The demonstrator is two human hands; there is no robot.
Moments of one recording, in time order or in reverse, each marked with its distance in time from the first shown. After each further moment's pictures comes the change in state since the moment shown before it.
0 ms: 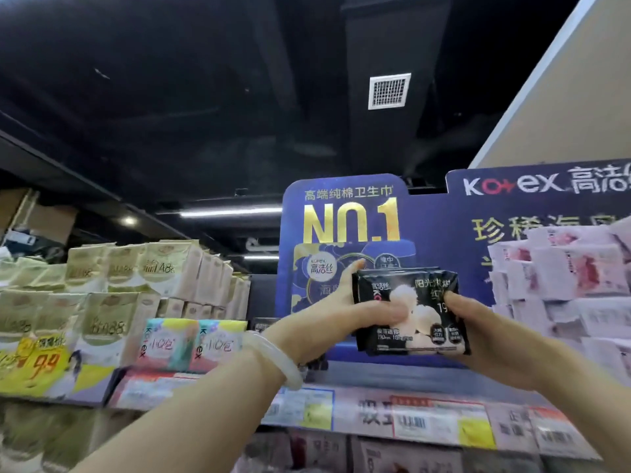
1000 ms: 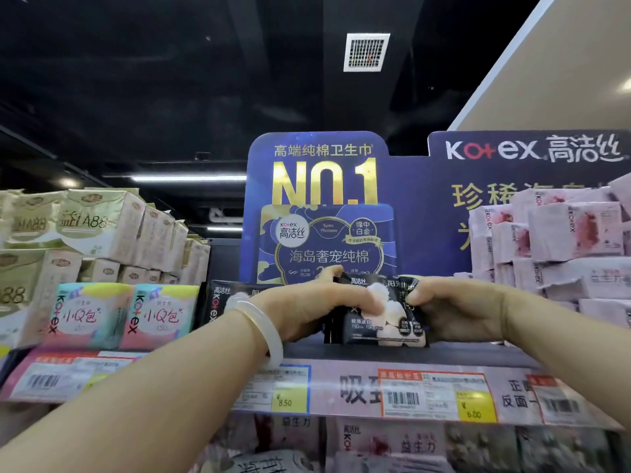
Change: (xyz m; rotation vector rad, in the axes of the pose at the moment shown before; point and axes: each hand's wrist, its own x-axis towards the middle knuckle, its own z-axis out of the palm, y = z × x) left_hand 0.040 -0.046 -0.002 -0.091 -0.021 -0.292; right_hand 0.046 0.038 -0.060 -0.024 0.084 0.398
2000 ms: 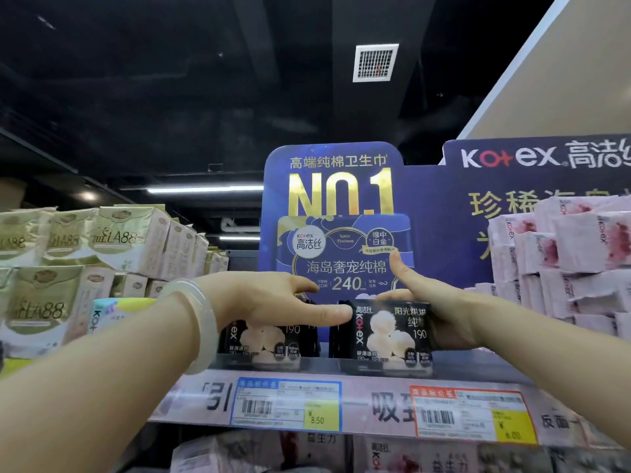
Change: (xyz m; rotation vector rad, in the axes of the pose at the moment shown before) left_hand -0.060 0.029 -0.059 0.995 0.122 -0.168; right_hand 0.042 -0.012 0.026 -0.065 0.372 0.177
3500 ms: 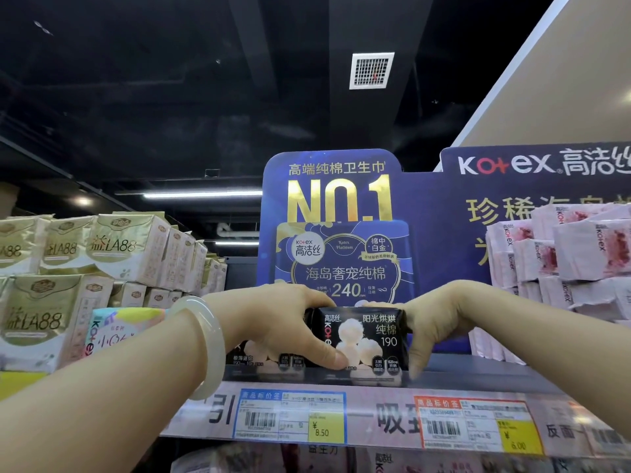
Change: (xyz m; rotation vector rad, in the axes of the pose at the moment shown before) left_hand 0.003 0.003 0.006 0.105 0.052 0.109; right_hand 0.014 -0.016 -0.003 -0.924 -0.503 -0.091
